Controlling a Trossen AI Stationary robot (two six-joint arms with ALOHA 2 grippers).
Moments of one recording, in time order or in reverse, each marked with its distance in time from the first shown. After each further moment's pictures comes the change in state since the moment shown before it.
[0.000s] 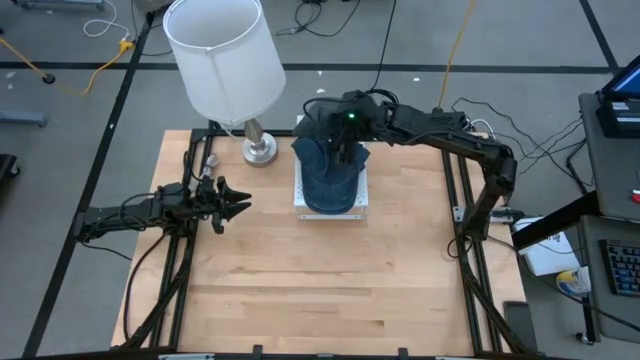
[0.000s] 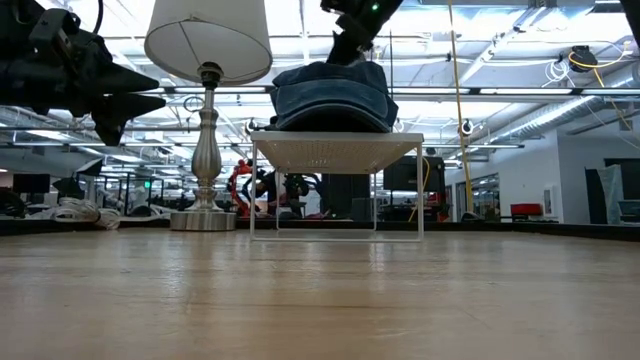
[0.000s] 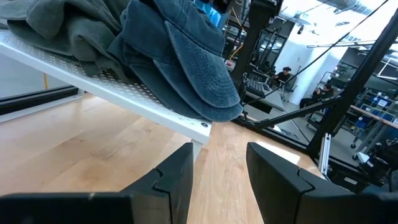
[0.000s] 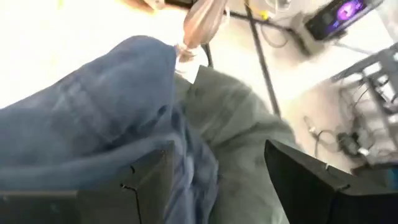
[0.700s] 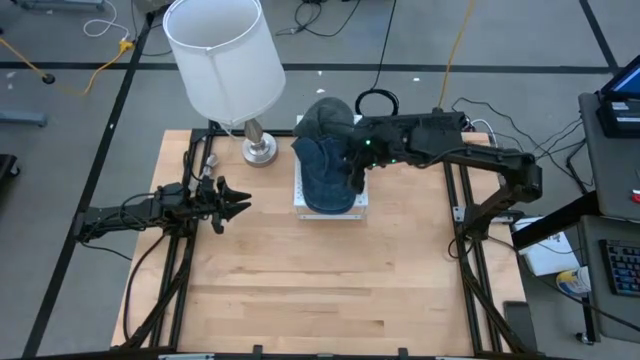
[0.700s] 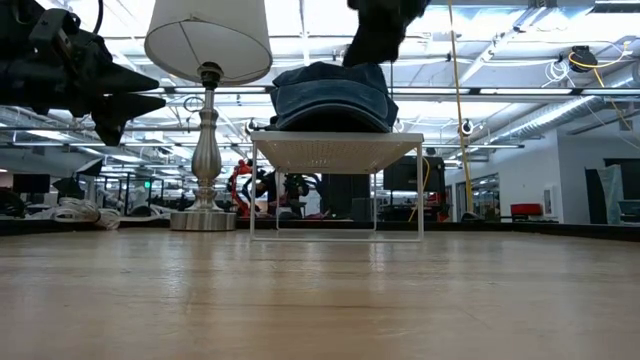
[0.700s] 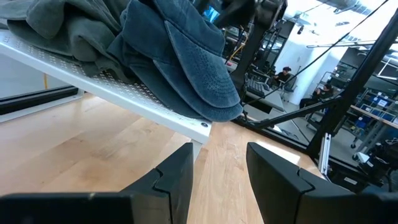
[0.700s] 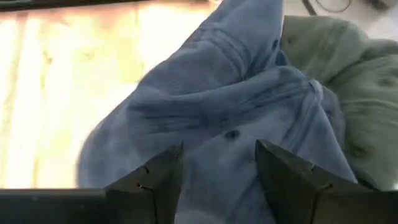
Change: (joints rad) left arm 0.000 0.000 0.000 0.000 0.000 -0.001; right arm 0.086 -0.206 -0.273 -0.001 -0.137 0.366
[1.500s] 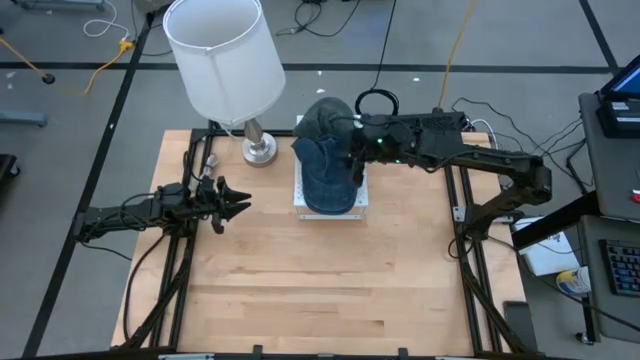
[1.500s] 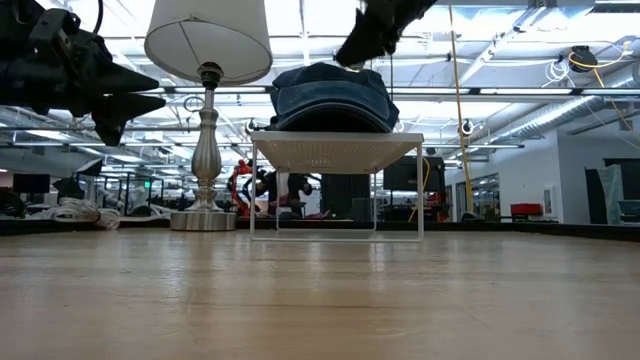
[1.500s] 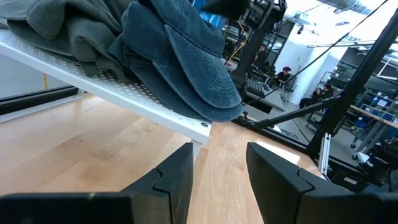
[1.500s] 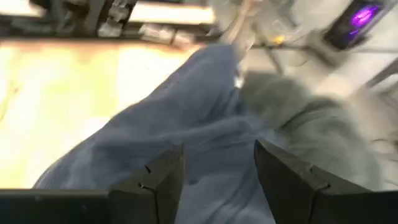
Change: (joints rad) left arm 0.000 0.000 0.000 0.000 0.000 0.001; right arm -0.008 -0.071 -0.157 0.278 0.058 -0.110
